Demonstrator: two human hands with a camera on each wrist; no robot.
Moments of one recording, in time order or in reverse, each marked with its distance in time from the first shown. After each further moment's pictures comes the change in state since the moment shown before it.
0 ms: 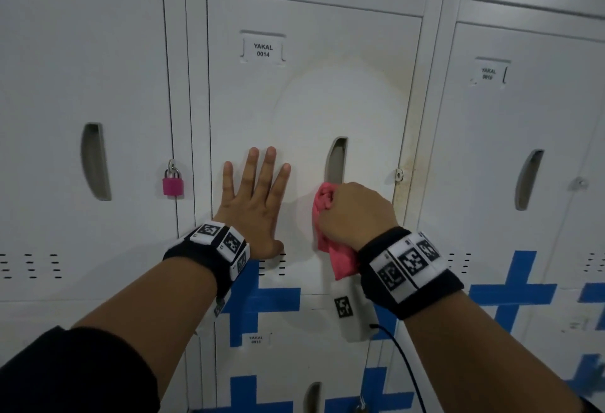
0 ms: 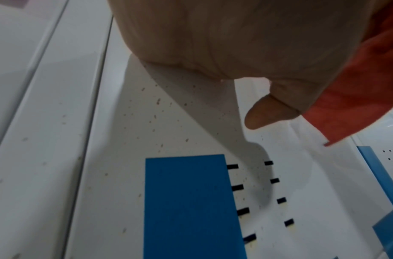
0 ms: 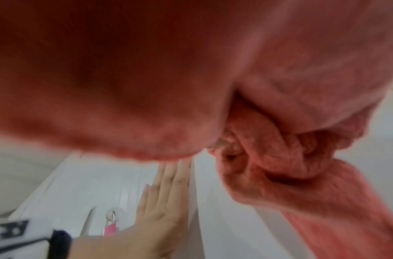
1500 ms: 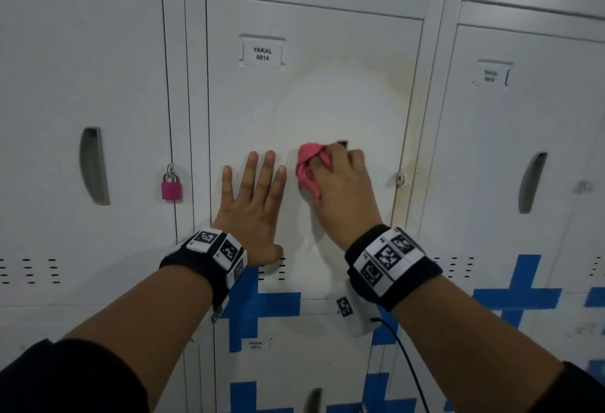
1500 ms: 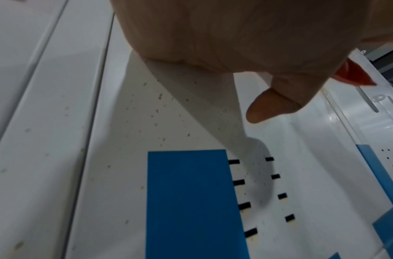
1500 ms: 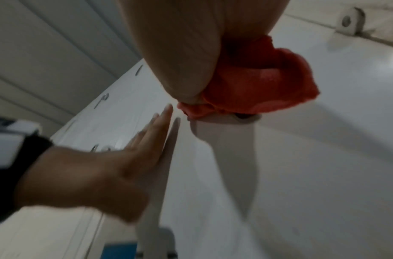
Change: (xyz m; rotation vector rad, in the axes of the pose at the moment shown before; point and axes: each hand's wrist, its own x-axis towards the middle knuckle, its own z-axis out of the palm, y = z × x) left_hand -0.001 0.002 0.004 -0.016 0.088 0.008; right_hand 0.034 0.007 0.025 -0.175 0.629 -0.393
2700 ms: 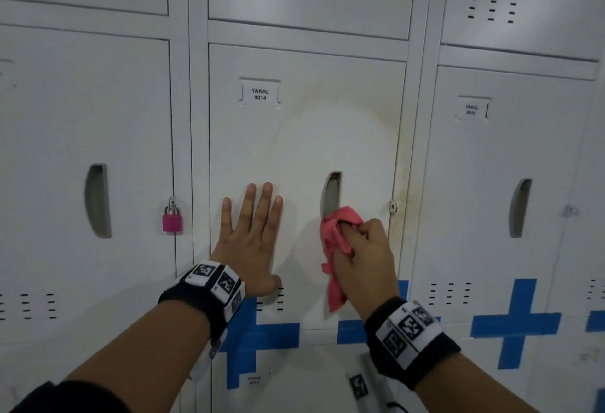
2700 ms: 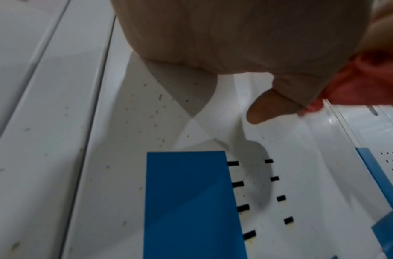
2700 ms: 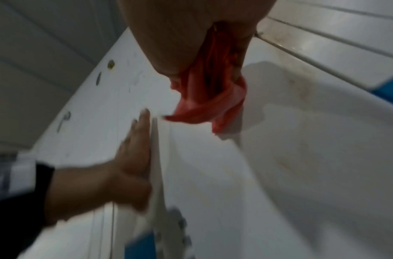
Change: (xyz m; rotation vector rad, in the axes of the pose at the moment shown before) left_hand -0.001 -0.001 0.000 -0.011 0.018 -0.006; right_hand -0.061 0.015 0.009 0.533 -0.012 0.364
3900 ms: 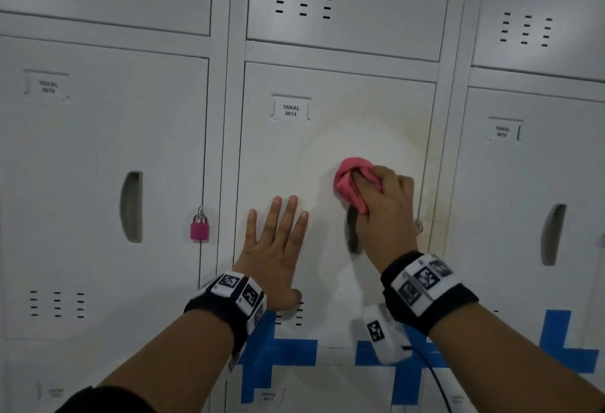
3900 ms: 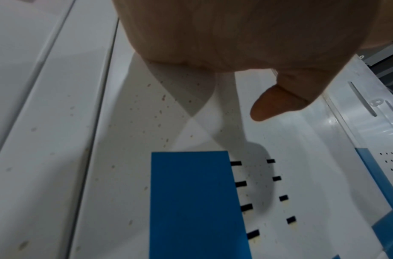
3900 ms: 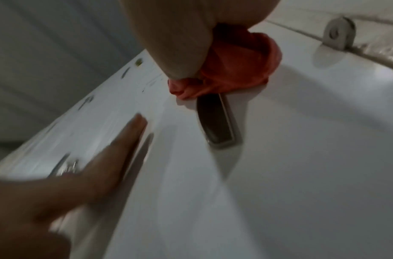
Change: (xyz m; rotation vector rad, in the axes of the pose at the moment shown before) left_hand -0.002 -0.002 -0.004 -0.037 -0.043 0.021; right_hand 0.082 -0.026 -0.009 -0.289 0.276 -0.319
